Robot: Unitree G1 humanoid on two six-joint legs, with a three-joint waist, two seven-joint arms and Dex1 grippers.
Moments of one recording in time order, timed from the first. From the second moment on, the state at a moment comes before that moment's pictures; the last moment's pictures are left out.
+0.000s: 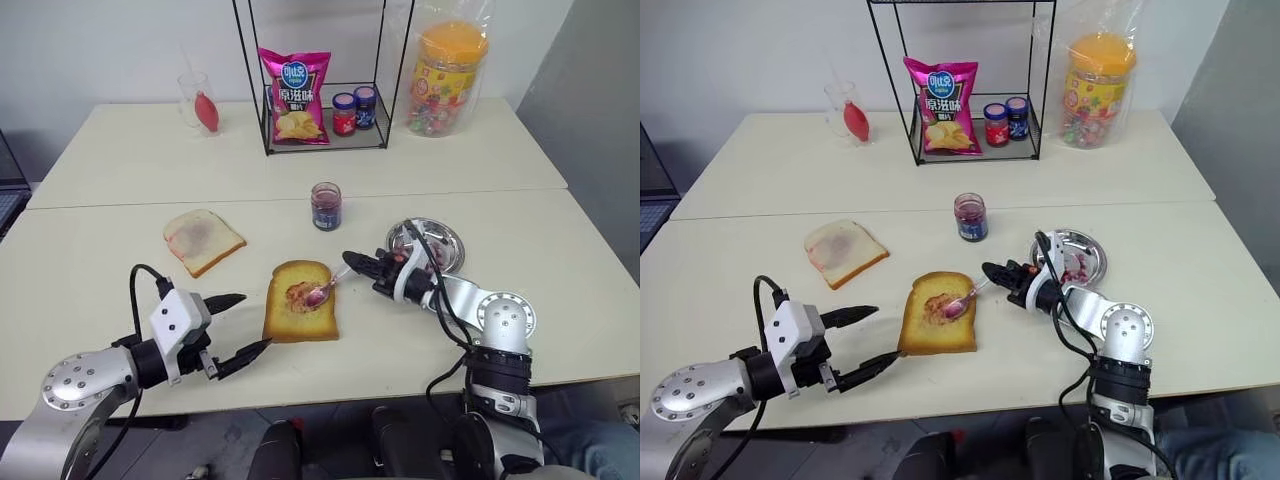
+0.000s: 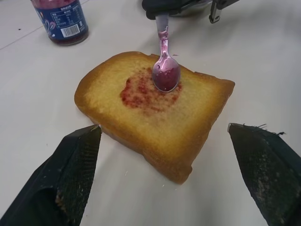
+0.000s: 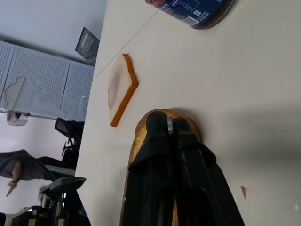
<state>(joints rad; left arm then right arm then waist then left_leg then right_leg) 0.26 0.76 0.27 -0.53 -0.46 0.35 -0.88 -0.51 0.03 -0.34 -0.10 1.07 1.32 -0.06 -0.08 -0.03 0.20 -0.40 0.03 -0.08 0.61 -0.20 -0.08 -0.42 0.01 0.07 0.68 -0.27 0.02</state>
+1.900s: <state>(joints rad) -0.56 0.49 -0.31 -0.39 -0.38 0.60 -0.82 -0.40 -0.42 -0.46 0.11 0.80 0.74 0.26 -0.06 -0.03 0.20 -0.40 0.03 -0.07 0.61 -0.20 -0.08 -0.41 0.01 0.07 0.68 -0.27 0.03</state>
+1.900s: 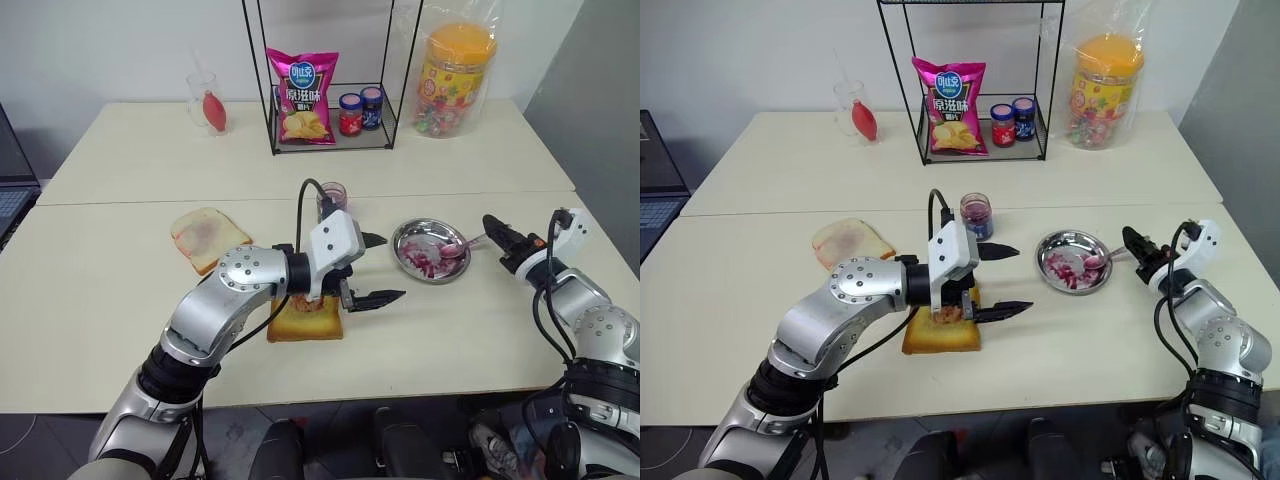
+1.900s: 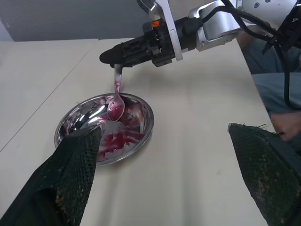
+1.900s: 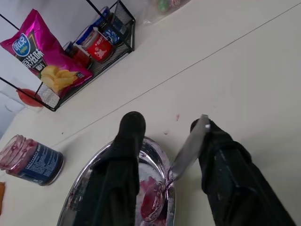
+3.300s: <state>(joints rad) -0.25 0.87 0.13 -0.36 -0.31 0.56 -0.82 -0.14 -0.70 -0.27 -0.43 0.58 0.56 0.58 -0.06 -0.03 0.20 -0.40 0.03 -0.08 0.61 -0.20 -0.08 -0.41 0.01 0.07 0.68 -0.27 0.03</state>
